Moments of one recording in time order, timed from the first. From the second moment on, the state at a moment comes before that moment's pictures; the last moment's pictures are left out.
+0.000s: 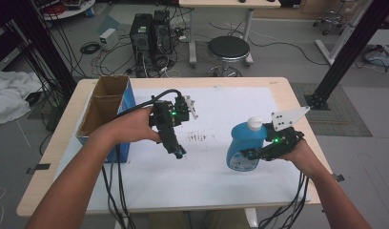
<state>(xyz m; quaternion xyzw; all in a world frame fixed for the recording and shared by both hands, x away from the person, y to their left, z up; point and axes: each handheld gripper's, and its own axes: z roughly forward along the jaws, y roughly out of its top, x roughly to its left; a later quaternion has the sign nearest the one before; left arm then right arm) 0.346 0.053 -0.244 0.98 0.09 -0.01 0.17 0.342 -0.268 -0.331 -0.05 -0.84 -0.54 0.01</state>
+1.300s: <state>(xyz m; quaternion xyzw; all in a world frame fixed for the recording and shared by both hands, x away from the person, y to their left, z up) 0.342 0.021 -0.222 0.99 0.04 -0.02 0.17 0.342 -0.183 -0.330 0.02 -0.85 -0.52 0.00</state>
